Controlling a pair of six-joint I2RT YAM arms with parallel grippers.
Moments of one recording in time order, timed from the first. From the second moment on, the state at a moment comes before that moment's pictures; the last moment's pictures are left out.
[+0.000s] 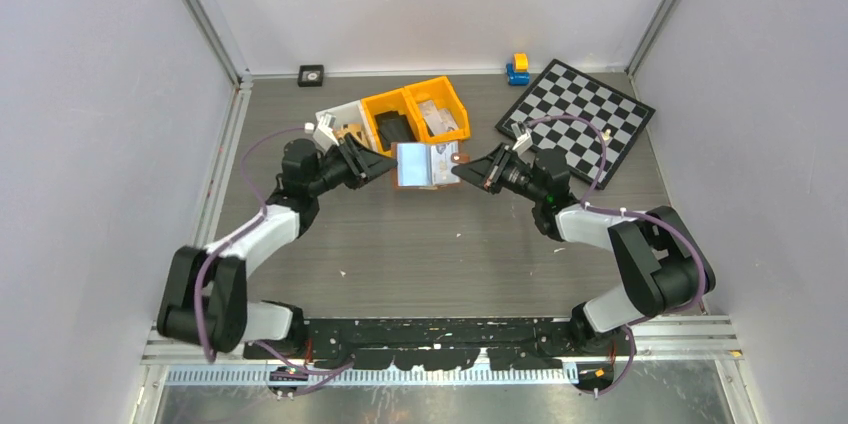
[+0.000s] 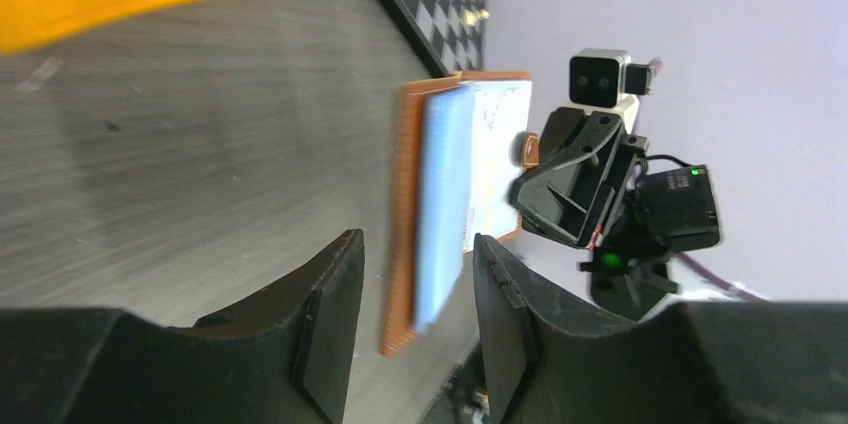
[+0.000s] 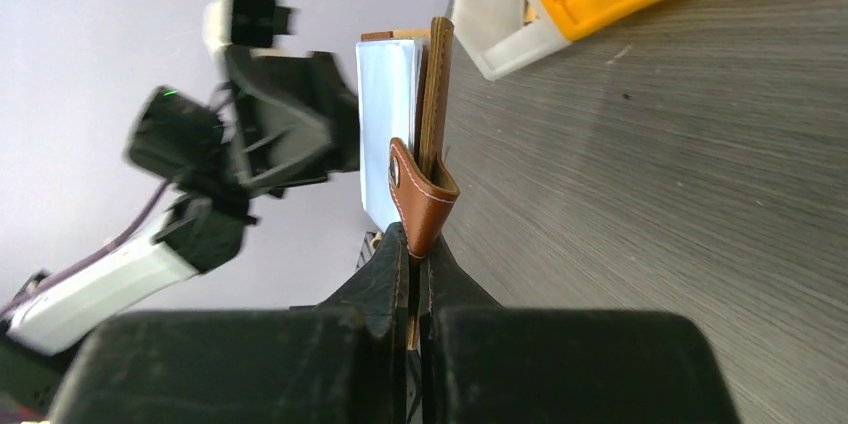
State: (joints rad) left arm -0.23 1.38 0.61 0.53 0.65 -1.02; right arm 0.36 1.50 0.55 0.90 -0.61 1.10
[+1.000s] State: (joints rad) left arm -0.45 1.44 0.79 0.28 0.64 -0.76; right arm 0.38 1.46 0.56 0.81 -0.59 1.03
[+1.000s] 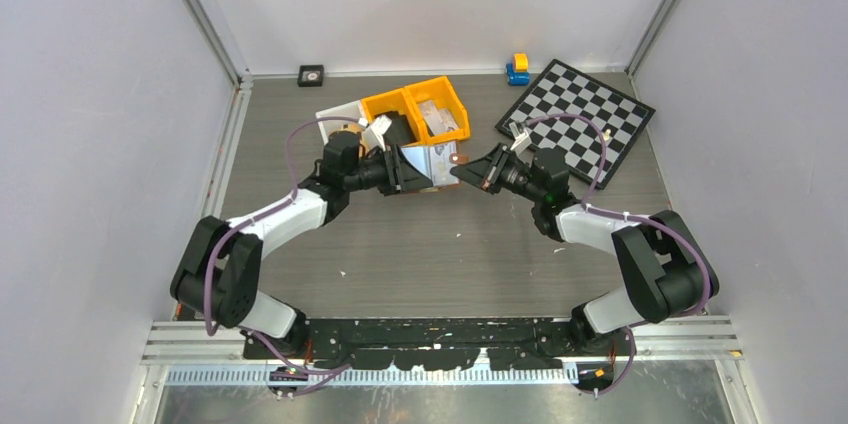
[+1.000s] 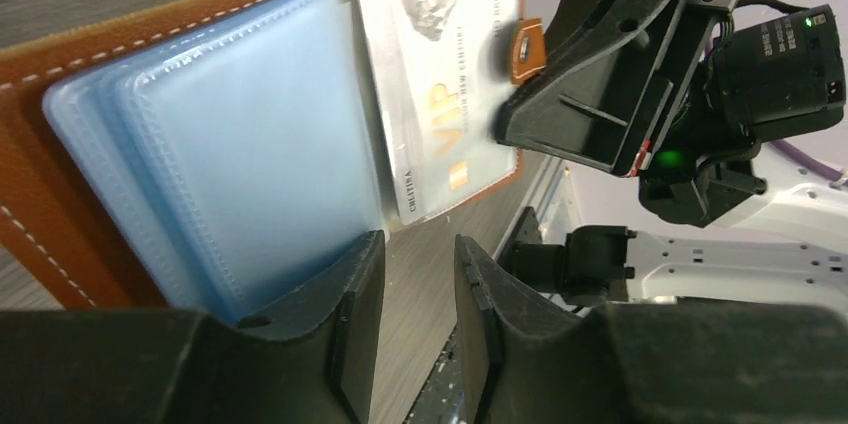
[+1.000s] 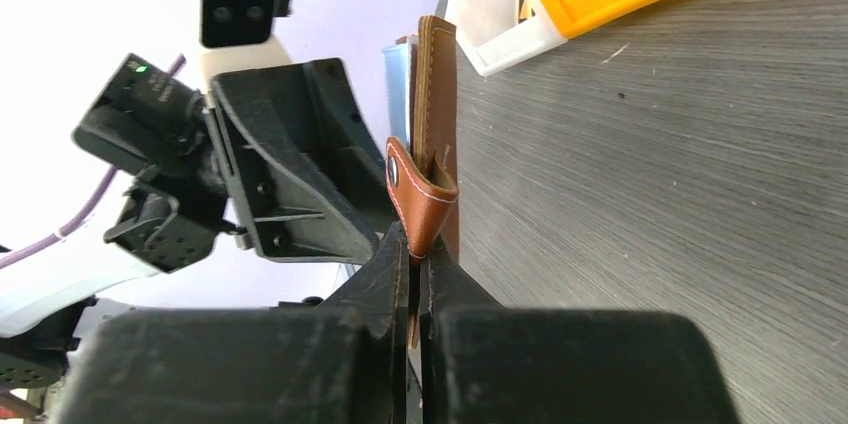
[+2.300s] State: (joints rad) left arm -0.36 1.56 0.72 0.69 0.82 -1.06; right arm 0.38 1.60 0.56 1.11 -0.66 1.24
